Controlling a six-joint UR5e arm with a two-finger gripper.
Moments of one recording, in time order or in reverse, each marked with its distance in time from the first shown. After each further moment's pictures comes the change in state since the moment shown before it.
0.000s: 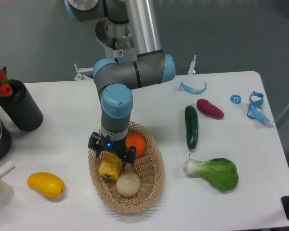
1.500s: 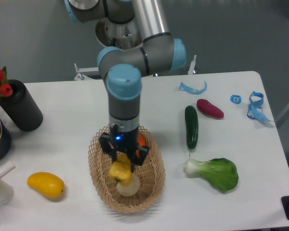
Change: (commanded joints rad) arm 0.138 0.090 0.233 0.009 -0.052 0.120
